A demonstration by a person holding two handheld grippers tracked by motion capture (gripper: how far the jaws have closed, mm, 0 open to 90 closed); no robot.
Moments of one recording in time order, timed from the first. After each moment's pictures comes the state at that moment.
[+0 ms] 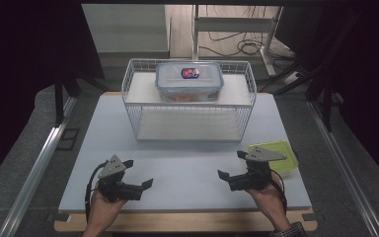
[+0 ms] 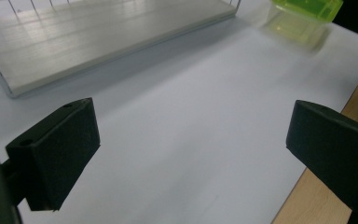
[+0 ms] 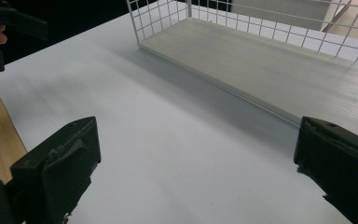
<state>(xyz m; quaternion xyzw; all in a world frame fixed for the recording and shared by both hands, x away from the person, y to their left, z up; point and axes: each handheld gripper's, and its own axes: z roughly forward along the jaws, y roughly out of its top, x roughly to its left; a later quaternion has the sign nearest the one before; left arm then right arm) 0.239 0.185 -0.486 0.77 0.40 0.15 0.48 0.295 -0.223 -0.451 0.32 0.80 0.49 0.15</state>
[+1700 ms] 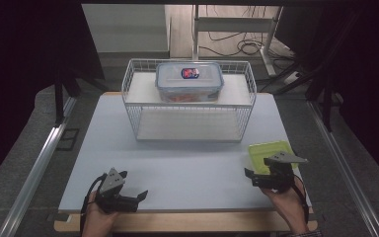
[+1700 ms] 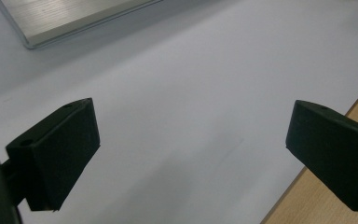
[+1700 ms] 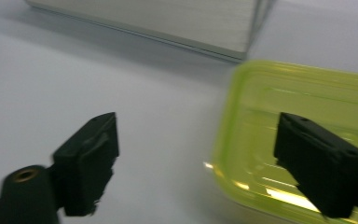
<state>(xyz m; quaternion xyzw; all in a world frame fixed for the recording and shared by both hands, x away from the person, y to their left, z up) 0.220 0.192 -0.516 0.79 0.41 0.18 0.43 0.304 -0.292 -0.472 0.45 0.78 0.39 0.20</state>
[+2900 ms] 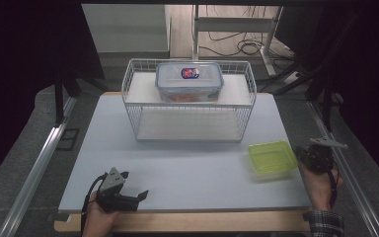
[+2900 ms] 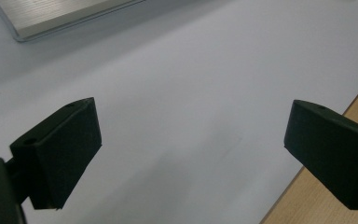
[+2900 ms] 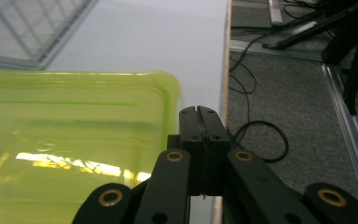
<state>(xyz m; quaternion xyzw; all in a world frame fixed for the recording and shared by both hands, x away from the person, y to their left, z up) 0.224 0.193 -0.520 0.79 0.41 0.17 0.43 0.362 -0.406 -0.472 0.55 0.72 0.32 0.29</state>
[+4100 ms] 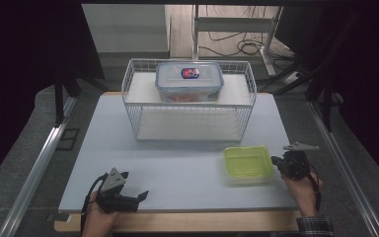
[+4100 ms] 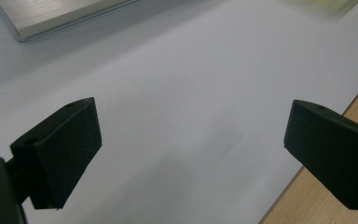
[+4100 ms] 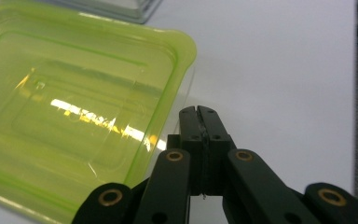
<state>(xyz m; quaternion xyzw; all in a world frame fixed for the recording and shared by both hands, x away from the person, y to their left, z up) 0.223 0.192 -0.519 0.79 0.41 0.17 0.42 0.348 -0.343 -0.486 0.49 0.79 0.31 0.21</state>
